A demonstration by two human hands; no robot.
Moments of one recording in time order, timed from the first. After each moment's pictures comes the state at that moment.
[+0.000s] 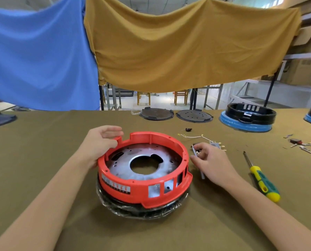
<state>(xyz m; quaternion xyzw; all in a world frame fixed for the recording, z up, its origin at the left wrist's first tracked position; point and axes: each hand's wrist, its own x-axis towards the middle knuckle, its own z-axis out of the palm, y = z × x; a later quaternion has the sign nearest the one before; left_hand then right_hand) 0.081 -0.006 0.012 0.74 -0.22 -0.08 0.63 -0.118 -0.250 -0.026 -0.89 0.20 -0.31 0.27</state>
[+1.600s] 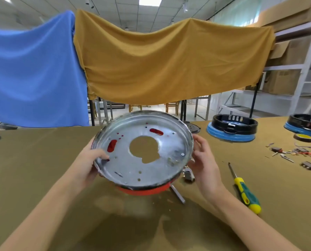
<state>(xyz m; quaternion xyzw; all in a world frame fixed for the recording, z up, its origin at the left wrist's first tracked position) 0.053 -0.012 0.026 0.60 -0.27 -0.19 0.73 -0.120 -0.243 -0.012 -0.63 0.00 -0.40 0.66</state>
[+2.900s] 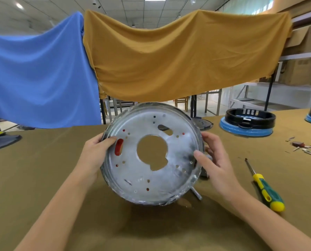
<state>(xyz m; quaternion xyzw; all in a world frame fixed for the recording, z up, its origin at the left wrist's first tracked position) 0.067 -0.004 0.037 0.70 -0.21 -0.05 0.68 -0.125 -0.233 -0.014 -0.74 -0.01 -0.43 0.52</state>
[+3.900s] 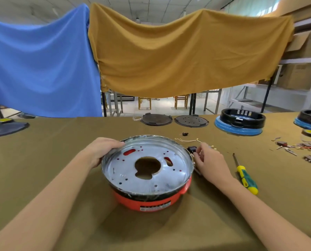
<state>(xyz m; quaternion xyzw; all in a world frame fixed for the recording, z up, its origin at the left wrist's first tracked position) 0.075 0.013 0.037 0.81 -0.18 -0.21 0.52 -0.136 -0.251 -0.019 -0.91 0.23 -0.32 0.14</state>
